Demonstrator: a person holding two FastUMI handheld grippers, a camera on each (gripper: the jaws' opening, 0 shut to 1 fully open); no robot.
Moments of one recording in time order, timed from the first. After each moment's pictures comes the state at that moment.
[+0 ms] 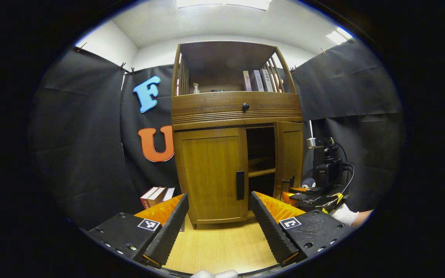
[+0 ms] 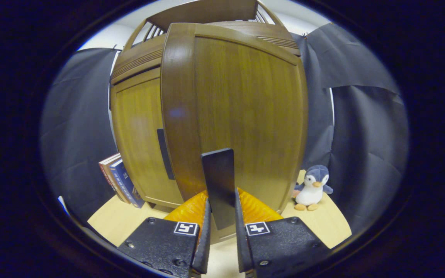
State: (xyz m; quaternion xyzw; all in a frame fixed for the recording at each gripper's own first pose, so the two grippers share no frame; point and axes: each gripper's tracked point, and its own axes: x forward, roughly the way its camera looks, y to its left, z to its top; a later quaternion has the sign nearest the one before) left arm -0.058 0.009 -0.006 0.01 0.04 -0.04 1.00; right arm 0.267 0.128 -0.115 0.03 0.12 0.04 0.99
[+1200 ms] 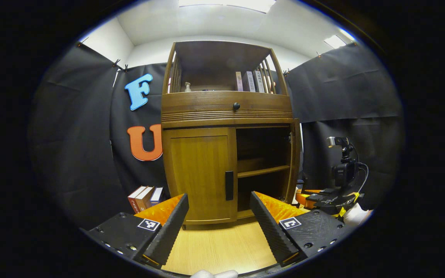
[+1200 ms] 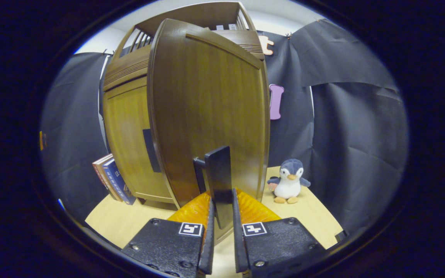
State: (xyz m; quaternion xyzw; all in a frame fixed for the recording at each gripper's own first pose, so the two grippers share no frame) left arm -0.054 -0.009 -0.012 0.00 0.04 -0.09 1.00; right arm 0.264 0.119 -0.112 0.05 0.12 0.00 0.99
